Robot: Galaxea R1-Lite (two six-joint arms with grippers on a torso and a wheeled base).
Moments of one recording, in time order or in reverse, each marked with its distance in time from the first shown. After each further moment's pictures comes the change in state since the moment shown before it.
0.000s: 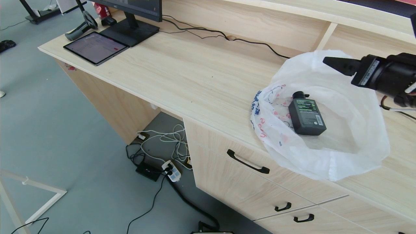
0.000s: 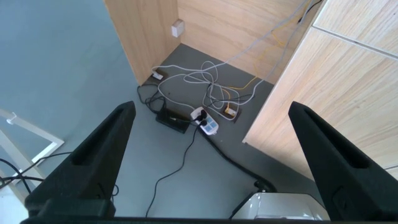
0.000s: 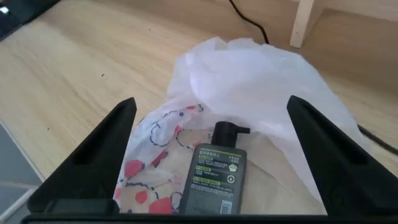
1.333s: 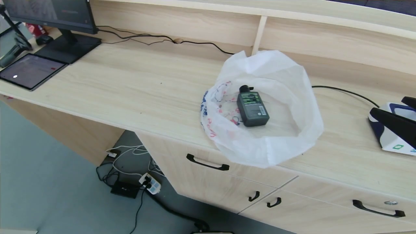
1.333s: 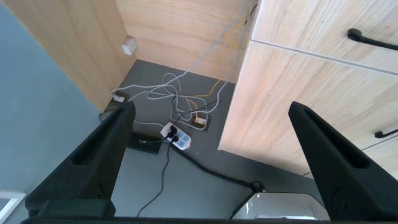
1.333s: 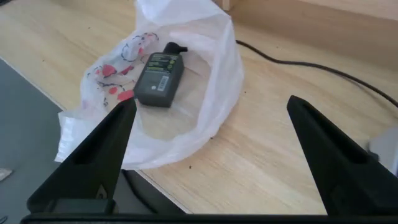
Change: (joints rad) left arm 0.000 0.000 0.000 0.000 0.000 0.002; right arm 0.040 -0.441 0.442 -0.030 0.113 -0.141
